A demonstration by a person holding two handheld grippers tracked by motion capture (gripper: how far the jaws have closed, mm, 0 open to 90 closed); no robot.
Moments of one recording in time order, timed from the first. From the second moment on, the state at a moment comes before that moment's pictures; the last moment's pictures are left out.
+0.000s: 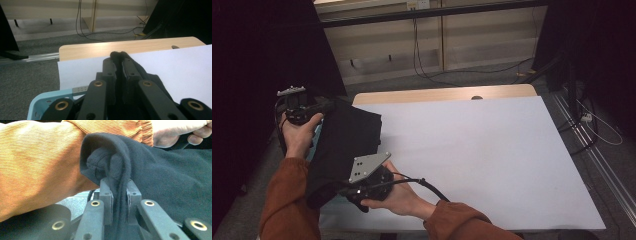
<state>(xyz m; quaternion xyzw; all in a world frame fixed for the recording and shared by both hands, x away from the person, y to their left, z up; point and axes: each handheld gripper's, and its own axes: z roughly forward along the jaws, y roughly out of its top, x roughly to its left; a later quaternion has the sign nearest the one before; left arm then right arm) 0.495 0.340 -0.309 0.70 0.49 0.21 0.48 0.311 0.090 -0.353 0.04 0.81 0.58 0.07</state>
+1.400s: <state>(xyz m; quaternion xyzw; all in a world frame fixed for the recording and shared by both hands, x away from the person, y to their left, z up) 0.514 0.366 -0.340 0.73 0.48 0.23 0.43 0.348 0.138 -0.381 0.06 0.84 0.54 0.06</state>
